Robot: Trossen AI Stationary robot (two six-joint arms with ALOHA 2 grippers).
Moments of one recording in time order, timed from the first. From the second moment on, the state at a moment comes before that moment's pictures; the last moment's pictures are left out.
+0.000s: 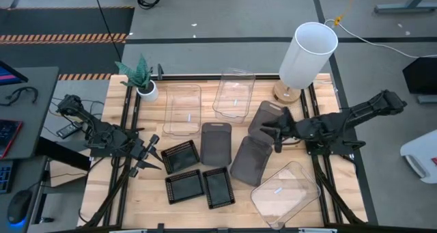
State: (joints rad) left arm -0.59 0.20 0.01 0.13 -0.12 0.01; right arm 0.28 0.77 0.42 -0.06 0.54 0.28
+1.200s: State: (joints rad) left arm -0.59 0.20 0.01 0.13 -0.12 0.01; right arm 0.10 1.73 1.28 -0.78 0.06 -0.25
